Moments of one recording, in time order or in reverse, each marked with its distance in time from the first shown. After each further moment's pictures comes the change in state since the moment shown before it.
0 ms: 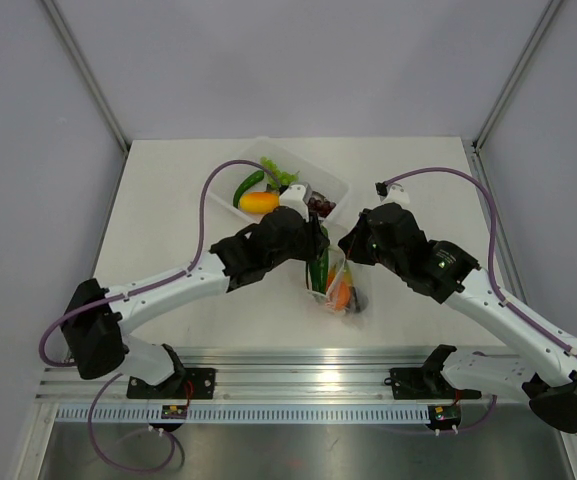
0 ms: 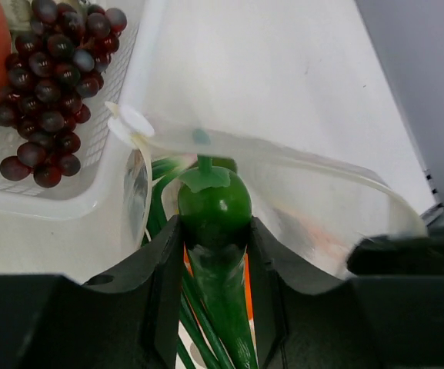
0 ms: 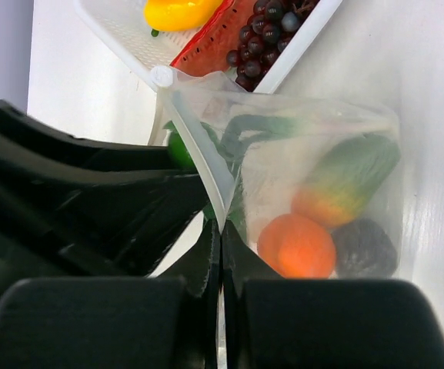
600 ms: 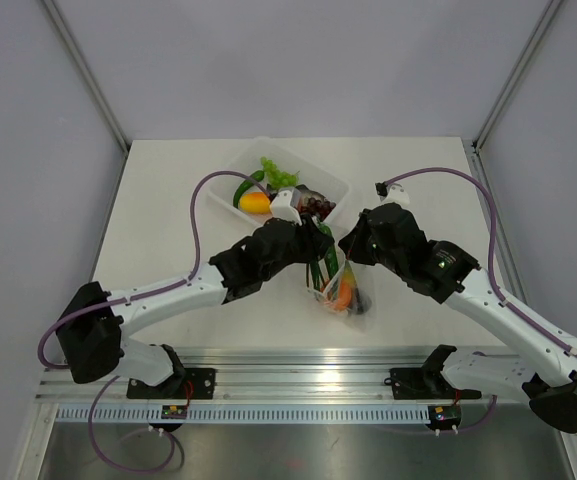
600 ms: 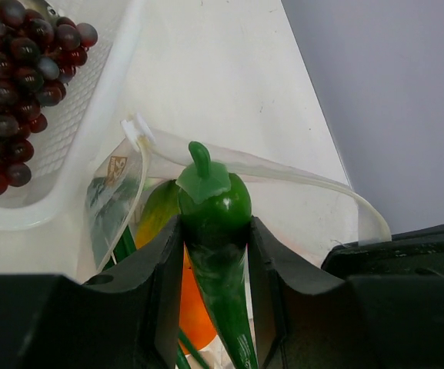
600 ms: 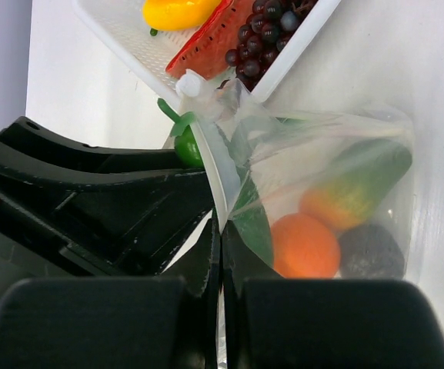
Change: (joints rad) left arm -0.013 -0.064 -0.166 0.270 -0.025 -0.142; right arm 0.000 0.000 0.000 0.000 -0.001 0.000
